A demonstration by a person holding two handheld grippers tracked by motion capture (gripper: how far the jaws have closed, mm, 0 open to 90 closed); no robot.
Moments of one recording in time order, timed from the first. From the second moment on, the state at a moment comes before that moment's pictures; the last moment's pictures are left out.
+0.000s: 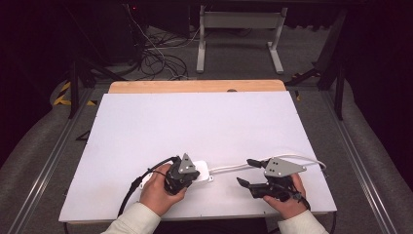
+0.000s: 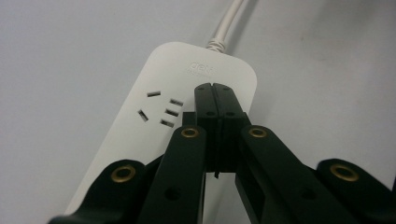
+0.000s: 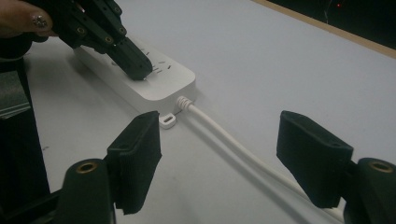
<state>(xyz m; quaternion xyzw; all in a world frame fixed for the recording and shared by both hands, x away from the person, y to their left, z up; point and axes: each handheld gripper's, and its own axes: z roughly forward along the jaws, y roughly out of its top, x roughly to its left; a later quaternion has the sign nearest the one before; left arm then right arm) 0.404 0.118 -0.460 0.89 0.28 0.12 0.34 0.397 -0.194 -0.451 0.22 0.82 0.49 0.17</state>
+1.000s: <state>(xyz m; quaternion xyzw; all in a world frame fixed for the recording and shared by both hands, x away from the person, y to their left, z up) 0.379 0.178 -0.416 0.83 0.27 0.15 0.46 0.397 -0.199 -0.450 0.22 0.82 0.50 0.18</state>
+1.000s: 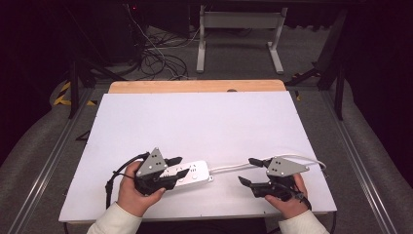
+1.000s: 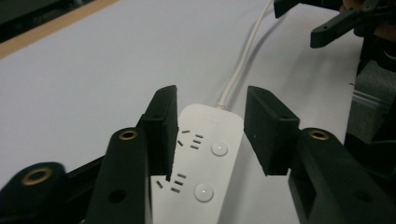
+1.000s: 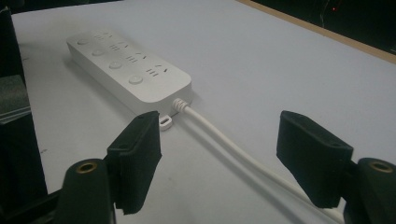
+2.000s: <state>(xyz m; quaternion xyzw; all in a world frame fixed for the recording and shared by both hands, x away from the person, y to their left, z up) 0.338 0.264 -0.468 0.77 0.31 0.22 0.51 0.398 -0.199 -0.450 0.22 0.82 0.50 0.18</state>
